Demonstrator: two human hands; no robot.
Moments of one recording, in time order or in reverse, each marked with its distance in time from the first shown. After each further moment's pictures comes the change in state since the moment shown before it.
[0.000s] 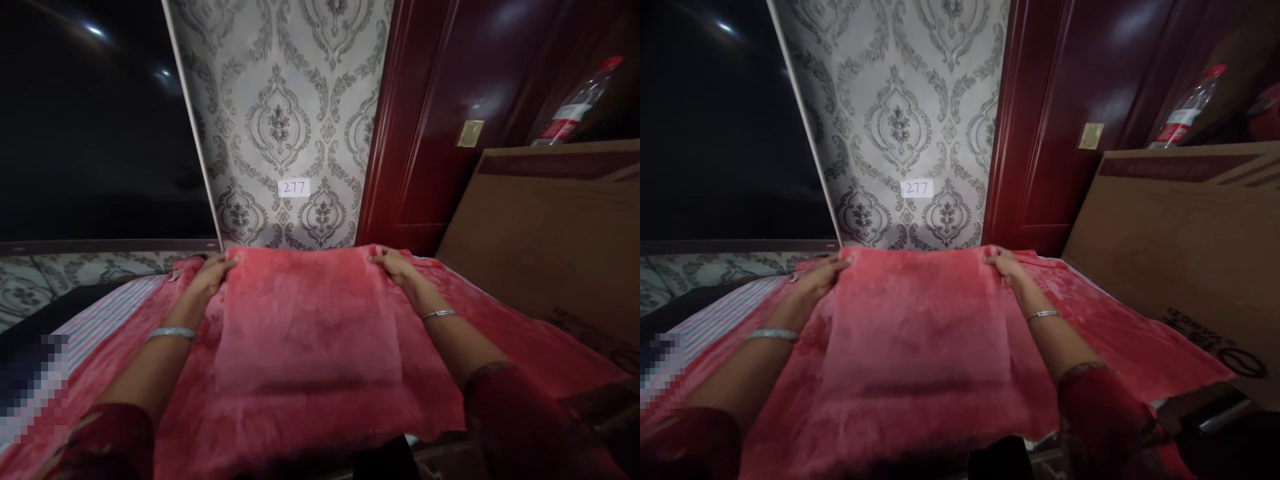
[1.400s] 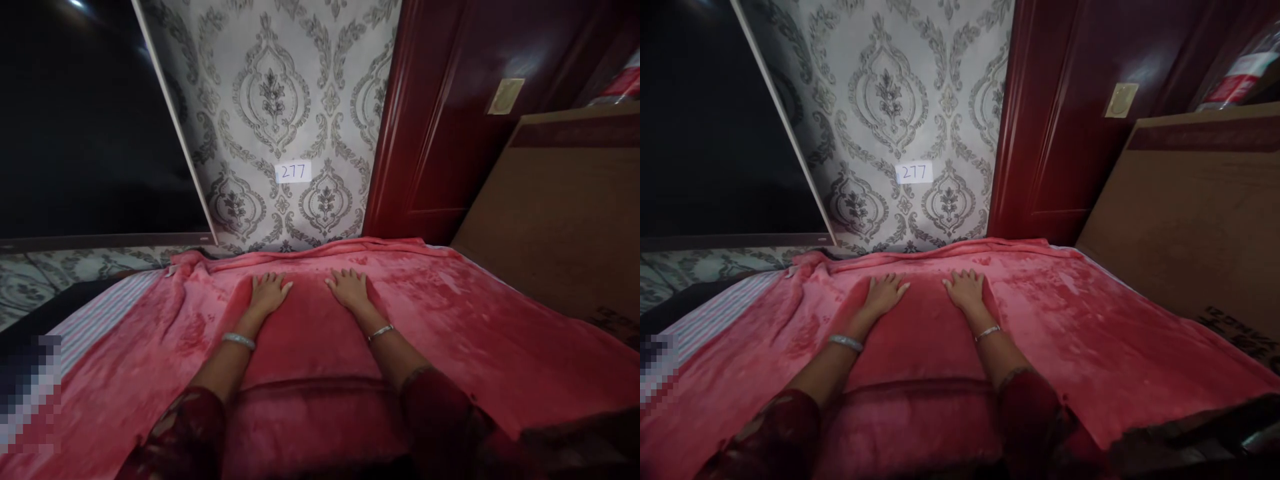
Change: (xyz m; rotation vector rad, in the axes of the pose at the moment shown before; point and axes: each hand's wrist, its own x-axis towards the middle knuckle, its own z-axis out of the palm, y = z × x) left_hand 0.003 -0.107 0.087 1.529 -0.280 0.365; right_hand -0.018 0.060 0.120 -1.168 -0.098 -0.184
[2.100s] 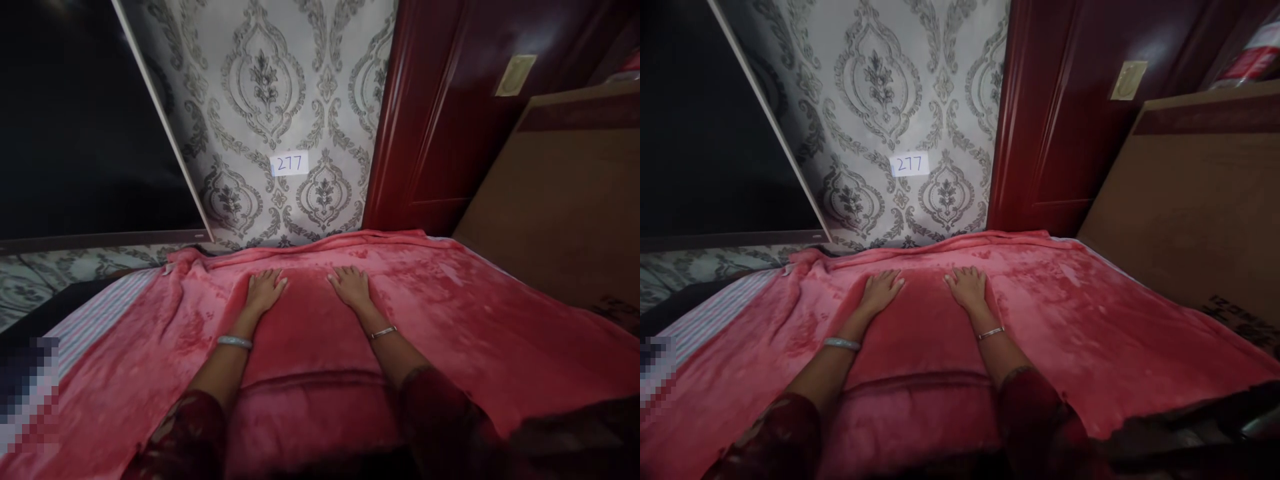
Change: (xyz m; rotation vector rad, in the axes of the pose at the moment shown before) left_hand 0.000 -0.021 0.023 0.001 0.024 -0.005; right_hand 0.000 0.017 0.029 0.065 0.037 0.000
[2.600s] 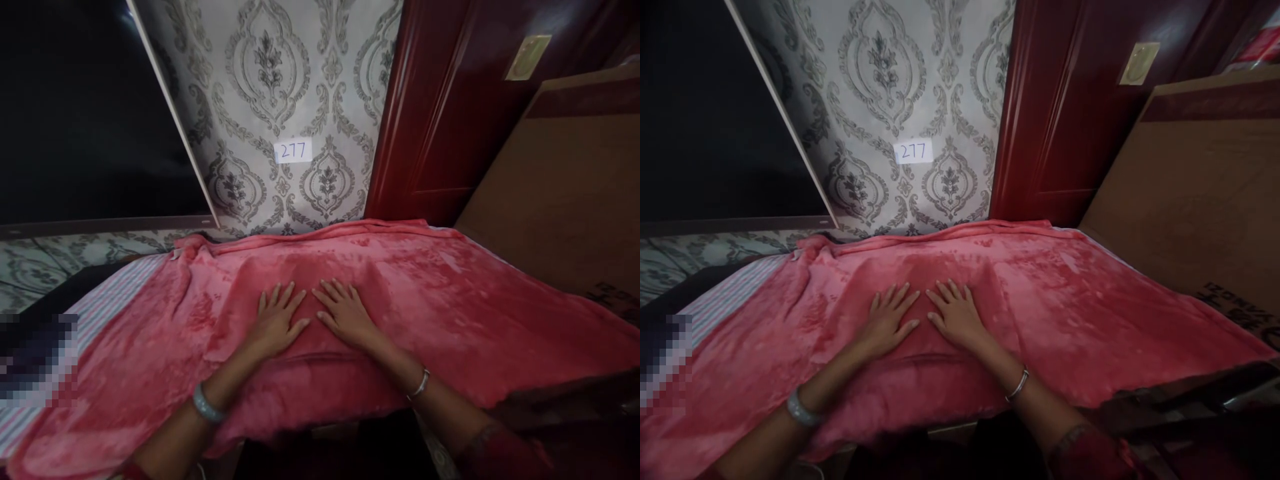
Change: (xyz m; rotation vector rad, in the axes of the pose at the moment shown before) left_hand -0.120 0.036 -0.012 -0.058 -0.060 0.276; right_hand -0.112 -0.028 -0.021 0.078 -0.153 -0.394
